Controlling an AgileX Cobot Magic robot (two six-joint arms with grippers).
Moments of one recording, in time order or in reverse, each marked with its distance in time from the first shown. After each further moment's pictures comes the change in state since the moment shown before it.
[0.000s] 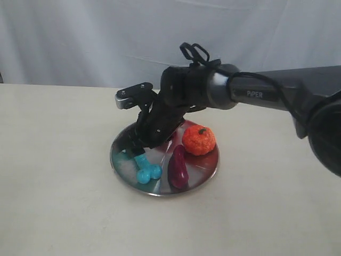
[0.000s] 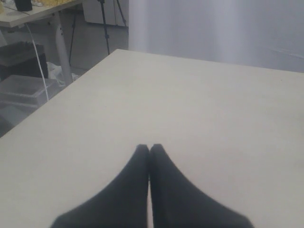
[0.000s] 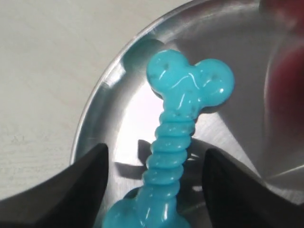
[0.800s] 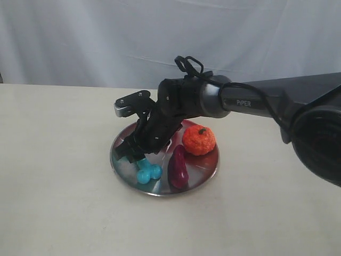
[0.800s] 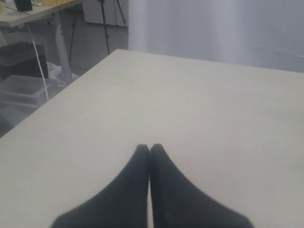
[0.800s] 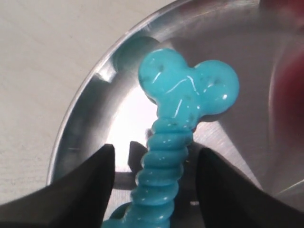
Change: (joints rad) left arm 0.000 0.000 0.000 0.000 0.000 0.000; right arm 0.002 0.050 -0.008 -0.002 -0.050 -0.022
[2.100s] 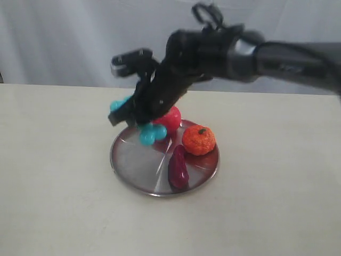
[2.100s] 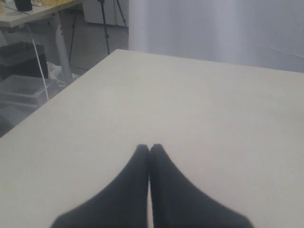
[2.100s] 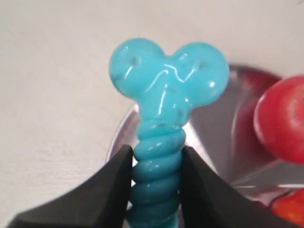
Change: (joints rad) left arm 0.000 0.000 0.000 0.000 0.000 0.000; right arm 0.000 -0.240 0.000 -0.027 0.102 0.002
